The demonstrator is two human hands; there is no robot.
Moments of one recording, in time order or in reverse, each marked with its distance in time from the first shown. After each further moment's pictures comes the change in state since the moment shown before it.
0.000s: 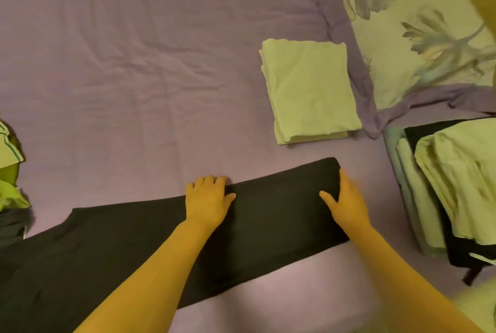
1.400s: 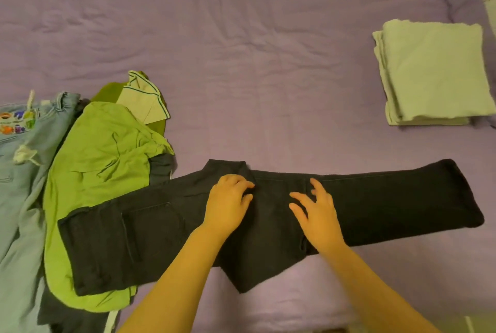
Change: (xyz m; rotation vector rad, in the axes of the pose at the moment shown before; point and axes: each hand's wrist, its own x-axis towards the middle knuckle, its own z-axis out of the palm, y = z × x) left_hand -0.131 -0.196 -0.020 -0.292 0.119 0.011; right_hand -0.170 -0.188 0.167 0.027 -0.054 -0.488
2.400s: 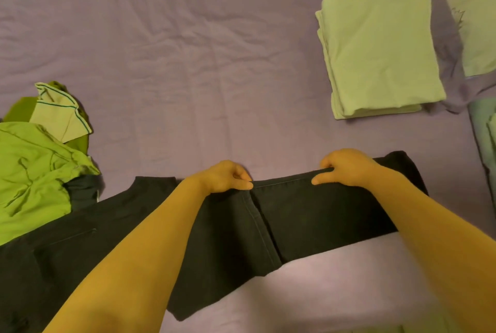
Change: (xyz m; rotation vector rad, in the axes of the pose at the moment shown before) left_hand 0.138 0.098 0.037 -0.423 -0.725 -0.207; right_hand 0.126 0.154 -0.157 -0.271 -0.582 -0.111
